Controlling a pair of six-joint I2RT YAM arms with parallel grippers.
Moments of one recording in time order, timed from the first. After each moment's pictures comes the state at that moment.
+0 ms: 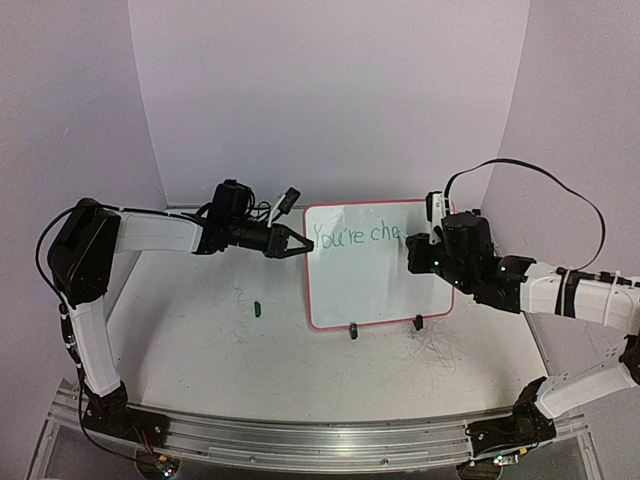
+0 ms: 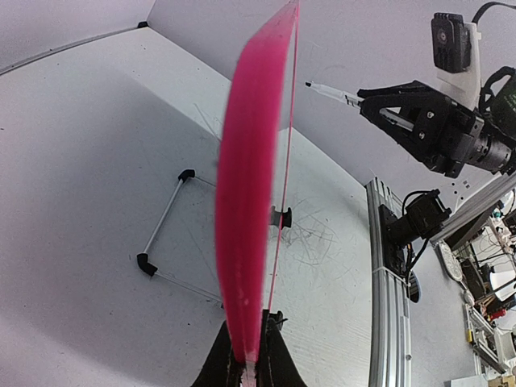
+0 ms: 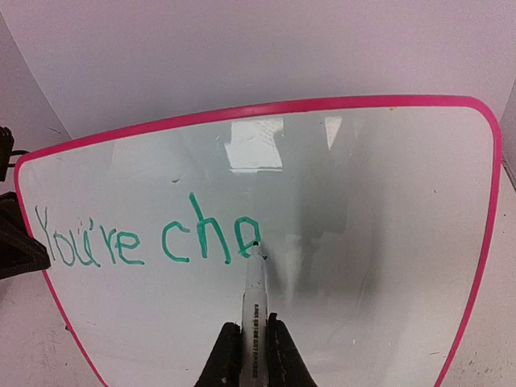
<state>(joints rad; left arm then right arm) -0.57 1.90 1.29 0.17 0.86 -0.21 0.74 1.28 0.83 0.05 0.40 0.37</state>
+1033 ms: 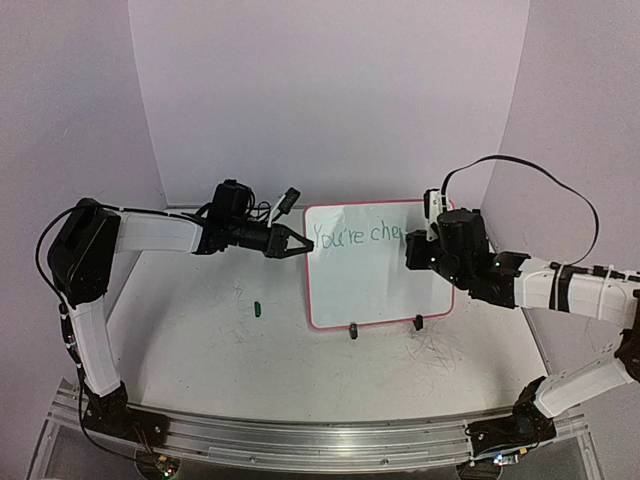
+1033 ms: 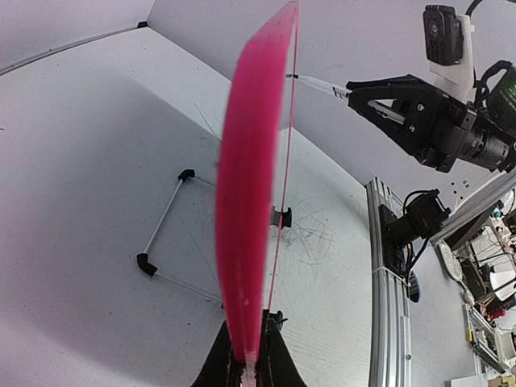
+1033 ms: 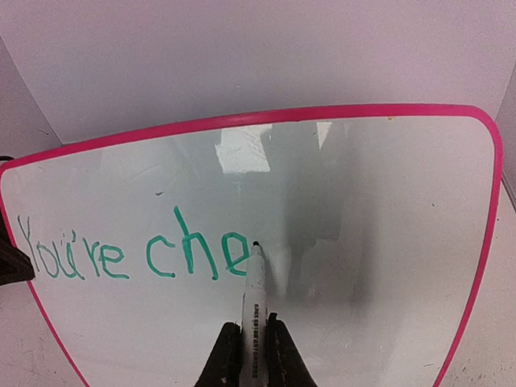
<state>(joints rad) -0.57 1.90 1.29 0.17 0.86 -0.21 0.72 1.32 0.86 0.06 0.42 0.35</state>
